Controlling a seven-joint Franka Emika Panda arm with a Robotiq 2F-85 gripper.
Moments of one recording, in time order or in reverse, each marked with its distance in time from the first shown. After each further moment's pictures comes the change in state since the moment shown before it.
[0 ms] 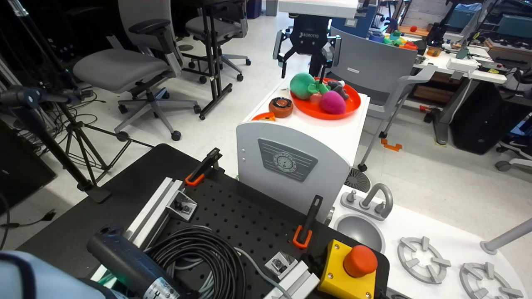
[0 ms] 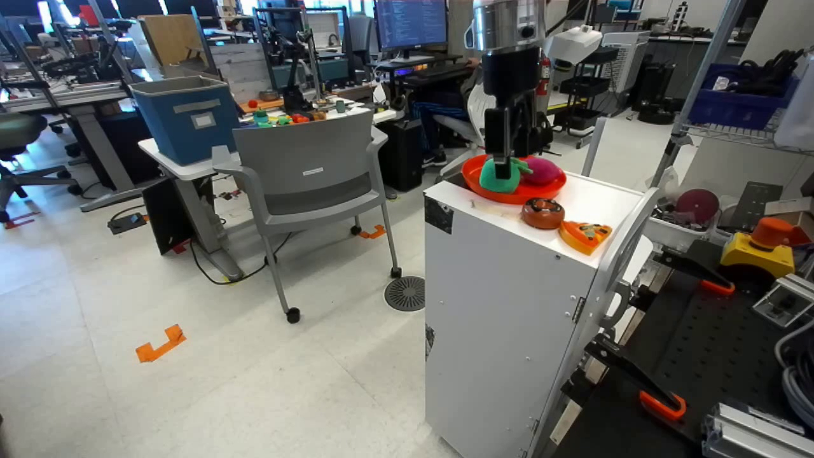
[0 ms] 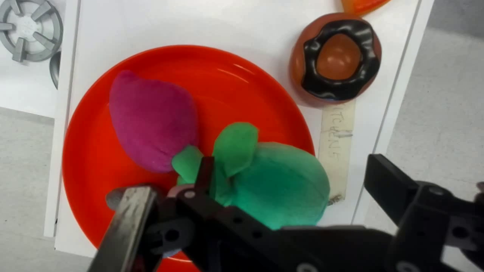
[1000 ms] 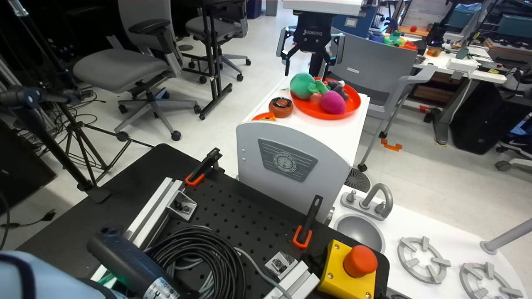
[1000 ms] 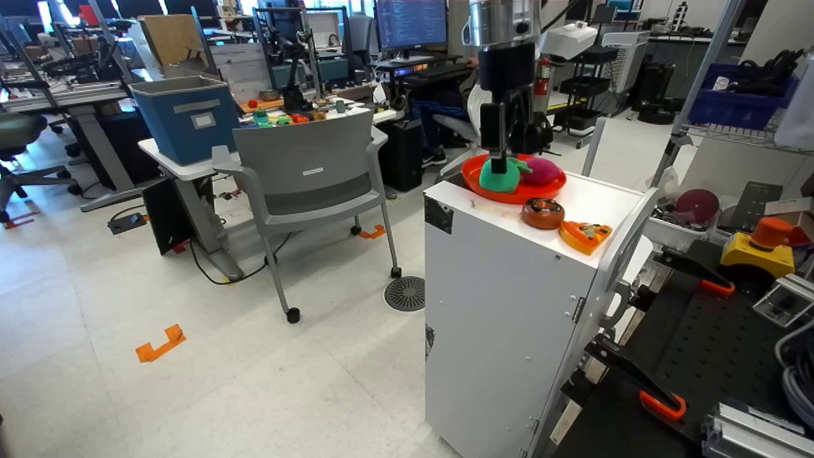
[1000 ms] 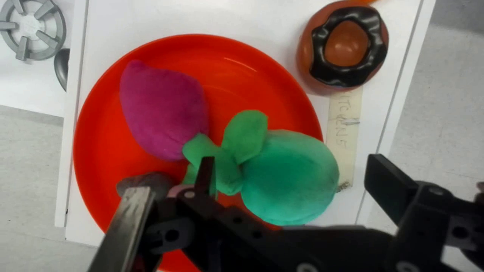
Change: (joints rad) arm -0.007 0.020 0.000 0.044 0.002 -0.021 0.000
